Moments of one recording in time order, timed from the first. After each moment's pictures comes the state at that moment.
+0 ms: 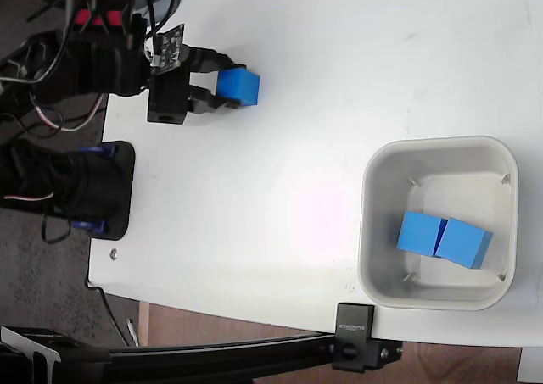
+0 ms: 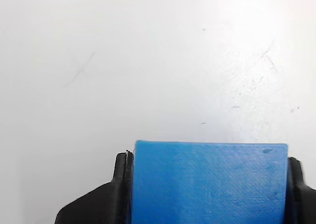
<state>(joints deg) -45.1 112.1 143.3 33.0 28.8 43.7</state>
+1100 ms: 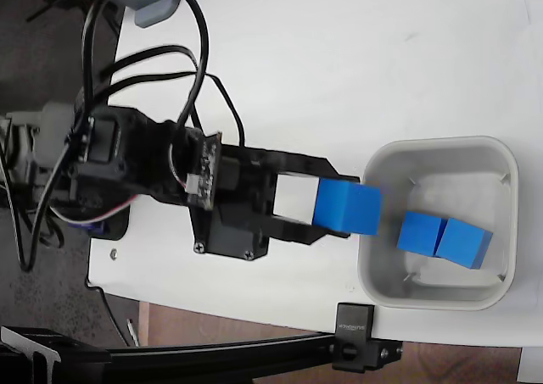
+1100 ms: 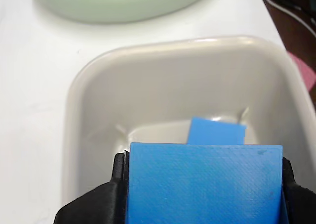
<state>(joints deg) 5.8 87.8 103.2 16.6 2.6 8.5</state>
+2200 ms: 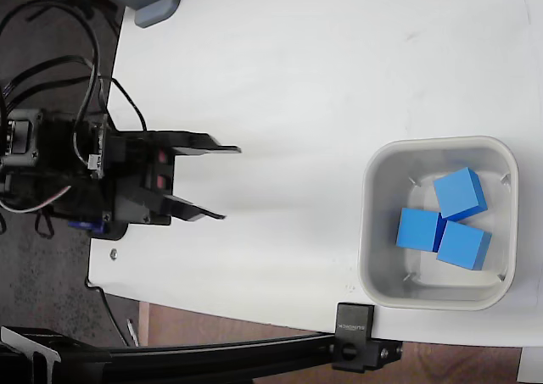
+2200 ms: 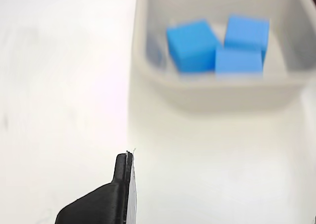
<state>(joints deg) 2.6 132.6 144.8 23.5 -1.4 7.1</state>
